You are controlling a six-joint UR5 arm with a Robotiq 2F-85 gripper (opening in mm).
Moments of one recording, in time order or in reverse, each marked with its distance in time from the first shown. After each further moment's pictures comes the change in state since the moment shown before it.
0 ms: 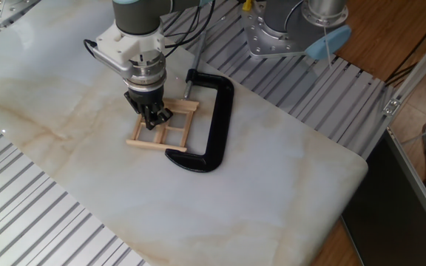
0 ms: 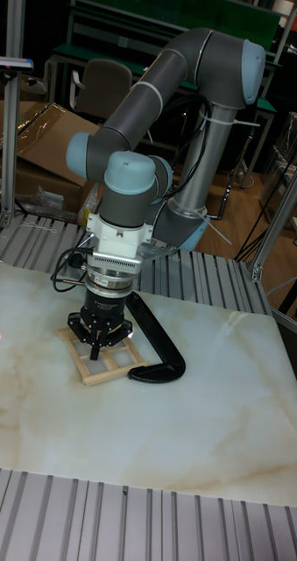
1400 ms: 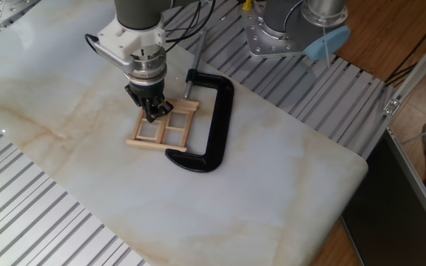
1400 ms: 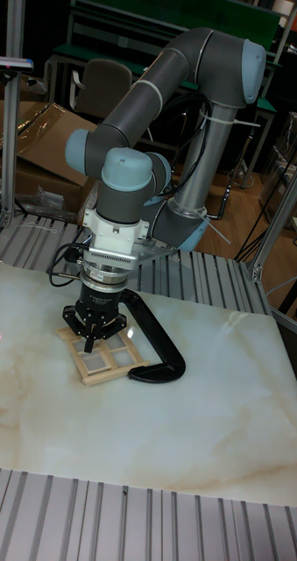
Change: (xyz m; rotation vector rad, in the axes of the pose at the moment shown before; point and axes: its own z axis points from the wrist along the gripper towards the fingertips) arm 0.017 -0.012 -0.002 0.021 0.023 -0.007
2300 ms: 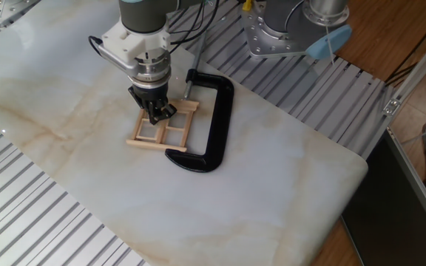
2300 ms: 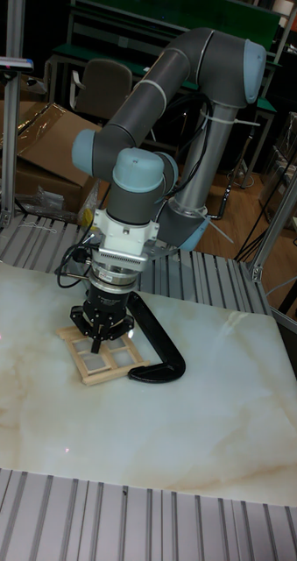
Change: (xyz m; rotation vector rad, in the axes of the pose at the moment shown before) arm -0.007 0.017 -0.005 0.006 -0.001 0.021
